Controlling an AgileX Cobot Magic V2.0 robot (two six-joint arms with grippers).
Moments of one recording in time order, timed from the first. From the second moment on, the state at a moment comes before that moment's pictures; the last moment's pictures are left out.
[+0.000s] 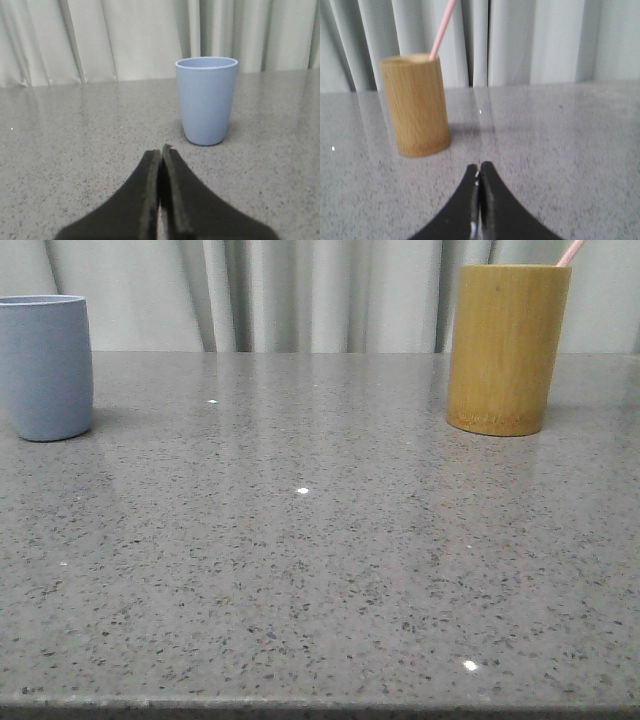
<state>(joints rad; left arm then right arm) -0.09 0.00 0.00 0.02 0.06 -0.04 0.07 -0.01 0.03 -0.04 -0.01 0.18</state>
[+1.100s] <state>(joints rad) -0.09 0.67 -0.87 -0.16 0.92 -0.03 0.07 0.52 -0.81 -0.04 0.89 0.18</state>
